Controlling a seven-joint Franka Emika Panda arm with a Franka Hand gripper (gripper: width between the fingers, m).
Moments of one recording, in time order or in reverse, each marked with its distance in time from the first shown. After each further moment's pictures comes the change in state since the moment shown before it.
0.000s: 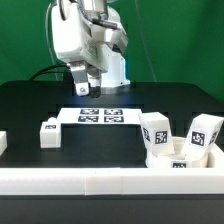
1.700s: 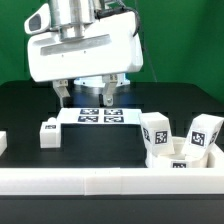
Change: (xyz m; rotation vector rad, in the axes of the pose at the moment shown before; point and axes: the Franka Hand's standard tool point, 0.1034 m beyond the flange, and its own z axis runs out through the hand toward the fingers) arm 0.009 -0.005 0.015 -0.109 -0.016 -1.164
